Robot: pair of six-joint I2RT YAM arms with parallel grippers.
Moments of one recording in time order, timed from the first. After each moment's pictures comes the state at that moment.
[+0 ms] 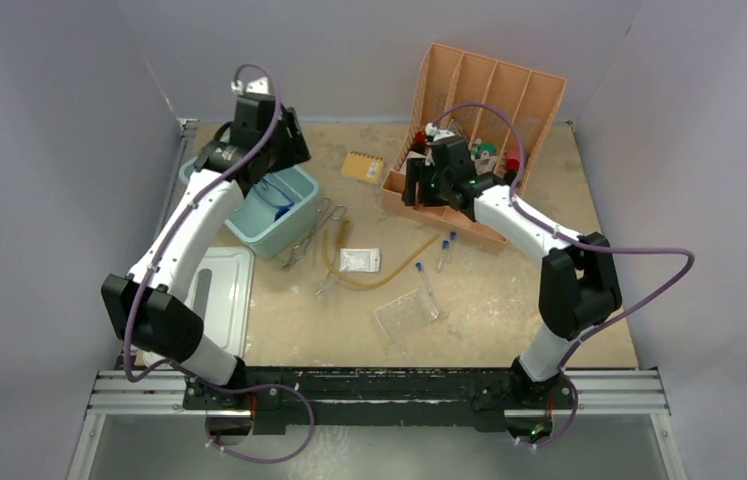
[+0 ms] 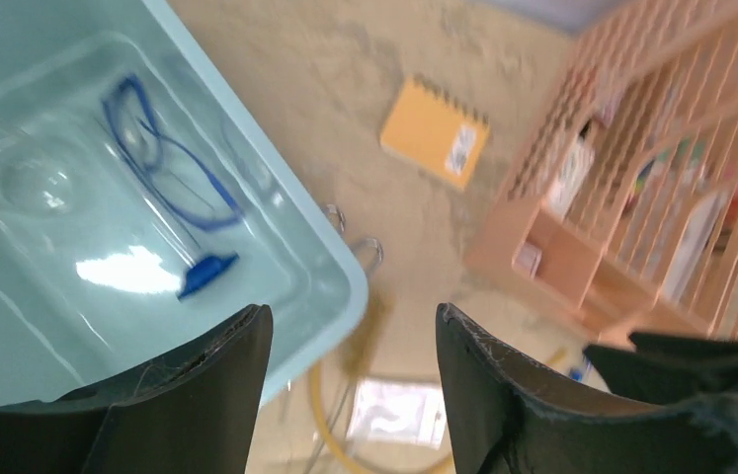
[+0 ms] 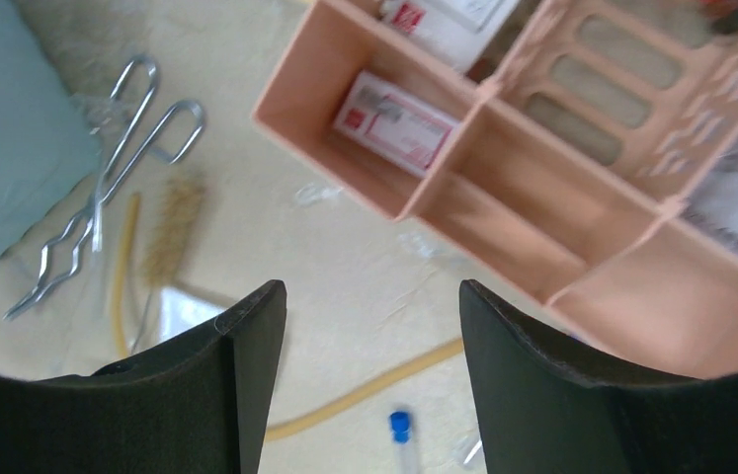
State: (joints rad) left arm -0.29 1.55 1.64 -0.68 -0.19 -0.54; right arm 0.43 1.71 1.33 -0.35 0.03 0.35
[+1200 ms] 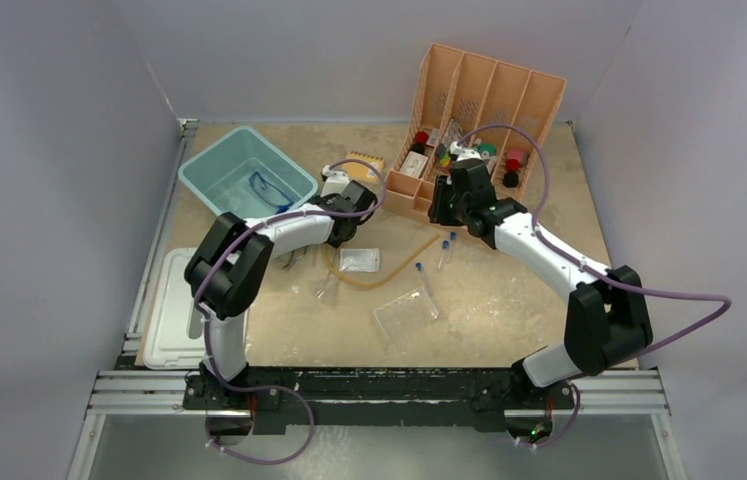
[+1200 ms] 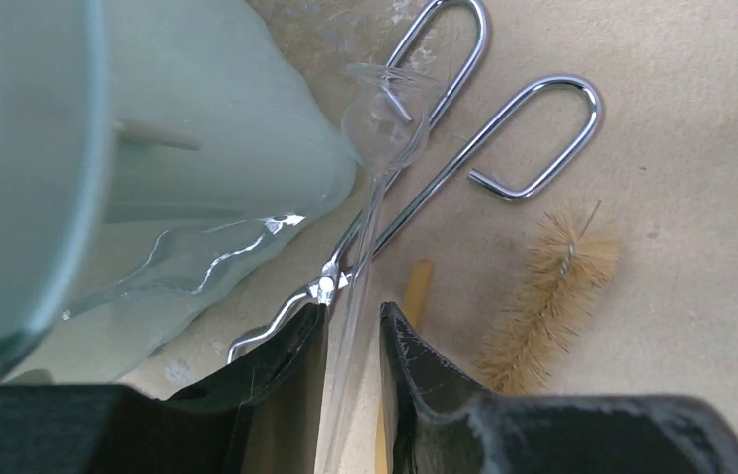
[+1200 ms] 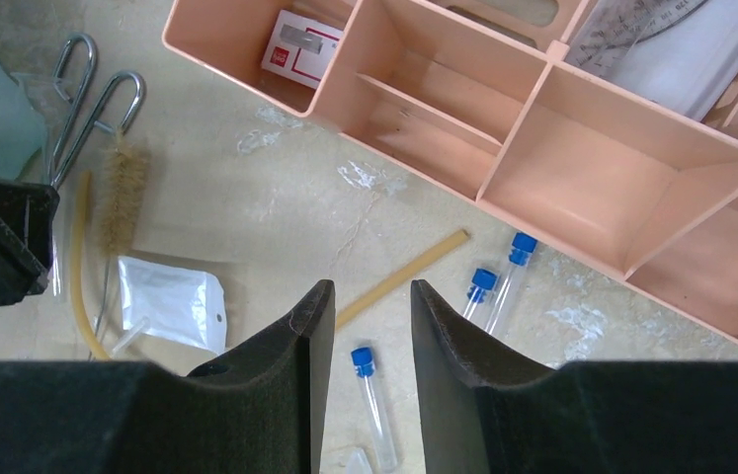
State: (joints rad) left arm -0.64 1.92 1.27 -0.47 -0.74 -0.54; right arm 0.44 1.49 1.08 -0.31 0.12 0.42
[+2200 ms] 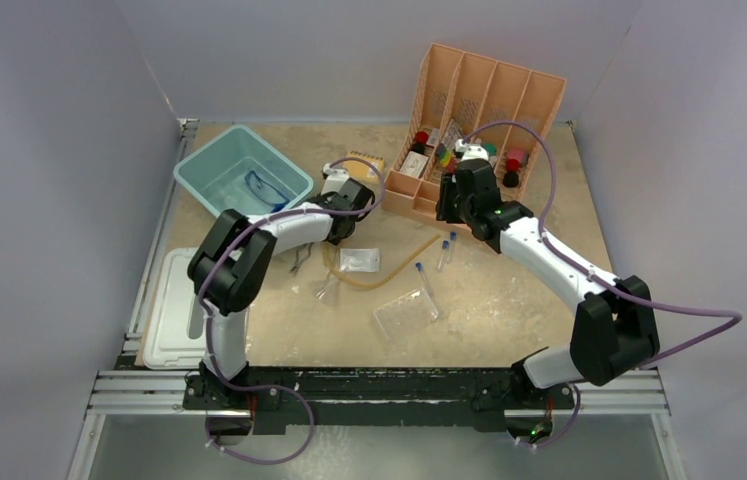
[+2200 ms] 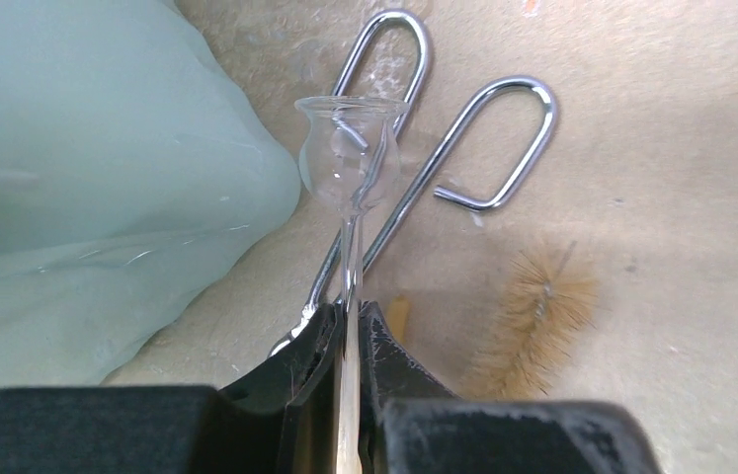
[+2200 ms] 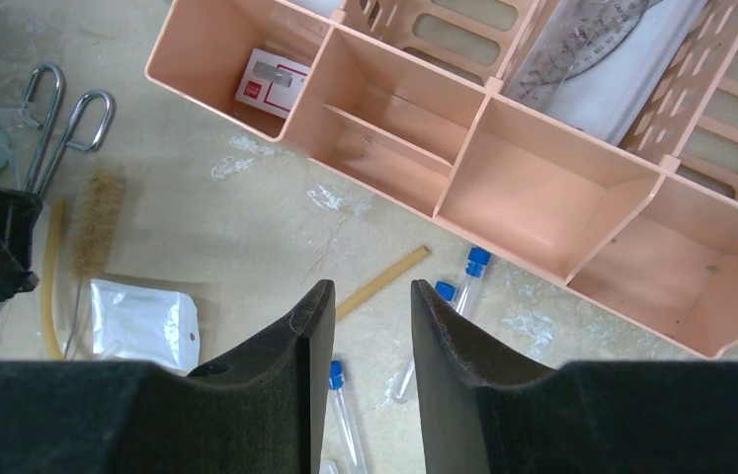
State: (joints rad) left arm -0.61 1.98 1.27 -0.38 -0.71 -0.50; right arm 0.44 1.43 1.06 -0.30 0.19 0.37
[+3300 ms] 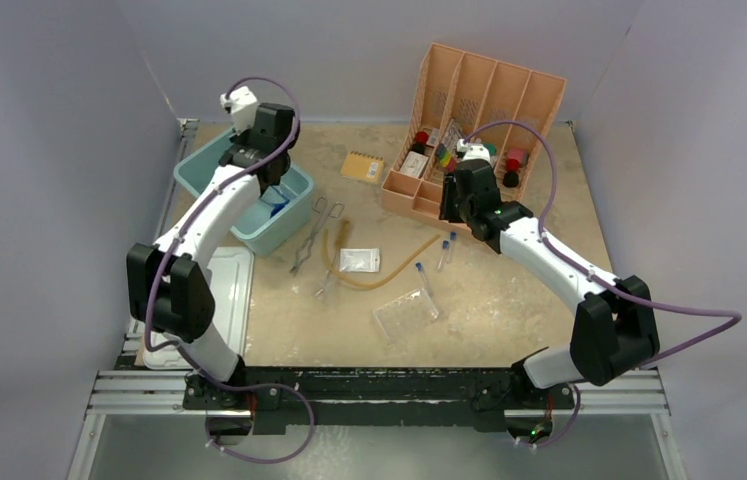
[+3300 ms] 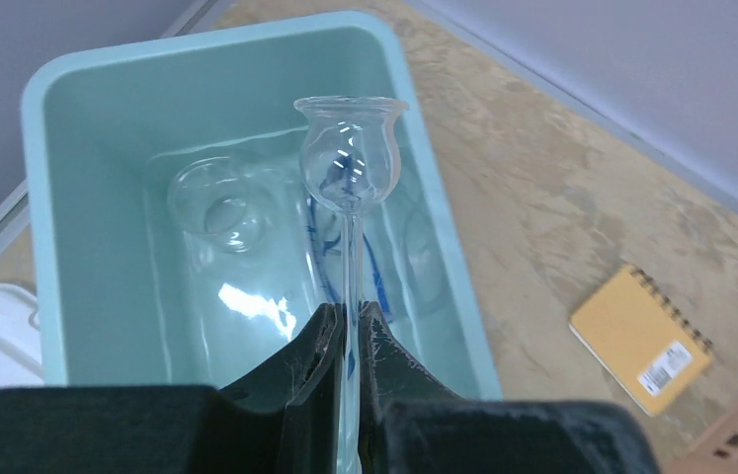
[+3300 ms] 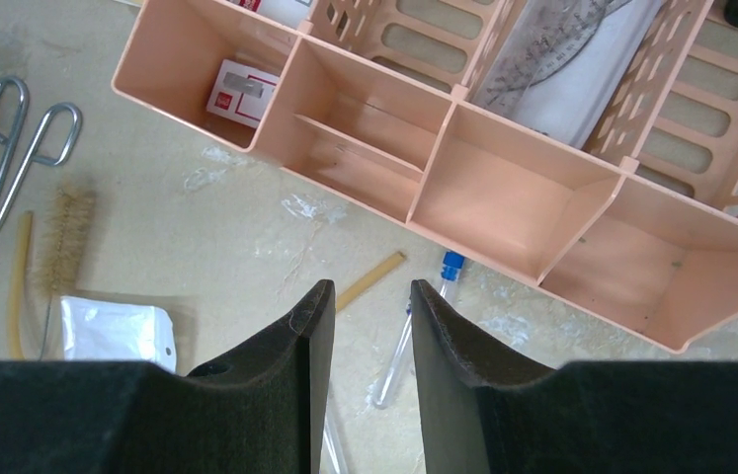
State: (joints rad) left arm -0.33 1.67 1.52 -0.51 -0.74 -0.58; right arm 0.44 1.43 1.05 -0.30 0.25 0.36
